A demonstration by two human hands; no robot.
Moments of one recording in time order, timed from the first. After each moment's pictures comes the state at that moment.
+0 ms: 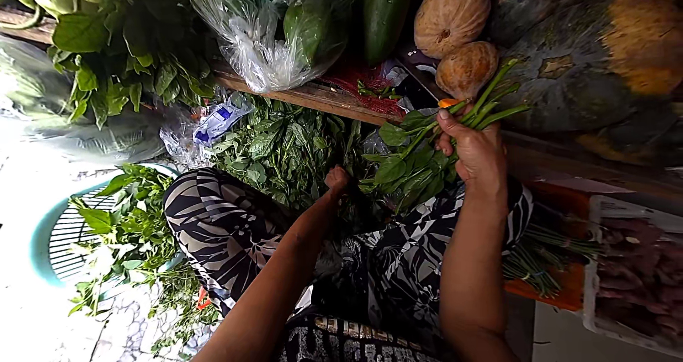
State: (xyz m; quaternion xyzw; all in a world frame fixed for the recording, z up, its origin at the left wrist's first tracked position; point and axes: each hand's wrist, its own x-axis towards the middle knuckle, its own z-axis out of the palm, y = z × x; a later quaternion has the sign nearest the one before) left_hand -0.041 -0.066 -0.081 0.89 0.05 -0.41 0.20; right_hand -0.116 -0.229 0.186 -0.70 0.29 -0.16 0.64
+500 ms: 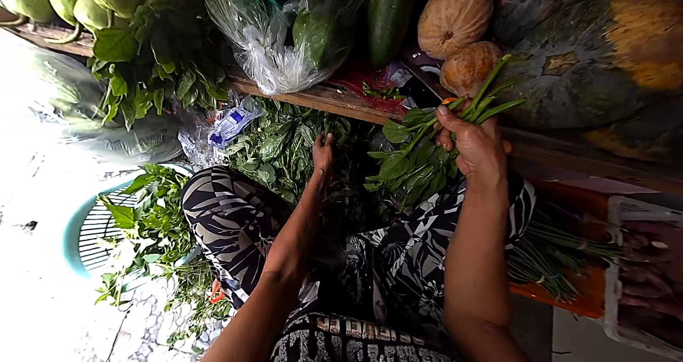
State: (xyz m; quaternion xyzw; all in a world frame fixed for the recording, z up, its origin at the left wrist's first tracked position) left_hand 0.009 -0.025 -0.020 0.68 0.13 -0.19 0.70; right_hand -0.111 -0.228 0.183 -0.69 0.27 -0.16 0.65
